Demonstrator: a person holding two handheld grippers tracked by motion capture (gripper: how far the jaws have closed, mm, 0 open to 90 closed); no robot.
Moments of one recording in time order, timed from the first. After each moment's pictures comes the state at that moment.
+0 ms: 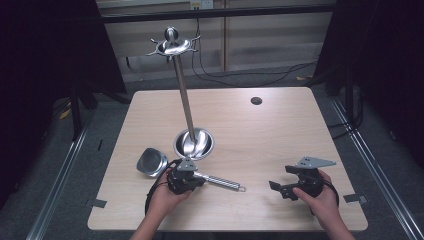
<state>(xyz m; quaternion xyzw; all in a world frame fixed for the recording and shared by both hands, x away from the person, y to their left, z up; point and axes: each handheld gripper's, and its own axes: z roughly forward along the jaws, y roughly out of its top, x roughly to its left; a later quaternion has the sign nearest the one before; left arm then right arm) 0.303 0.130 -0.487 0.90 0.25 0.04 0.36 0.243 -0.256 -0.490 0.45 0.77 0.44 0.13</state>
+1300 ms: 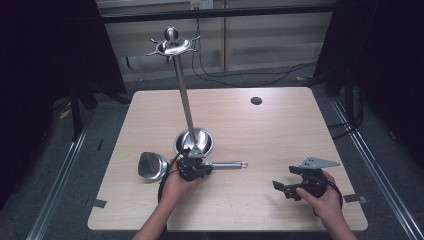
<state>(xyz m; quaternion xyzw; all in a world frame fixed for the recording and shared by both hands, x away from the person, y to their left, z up) 0.339 0.105 -0.496 0.89 0.27 0.05 0.36 0.241 -0.265 -0.492 0.46 0.76 0.44 0.13</state>
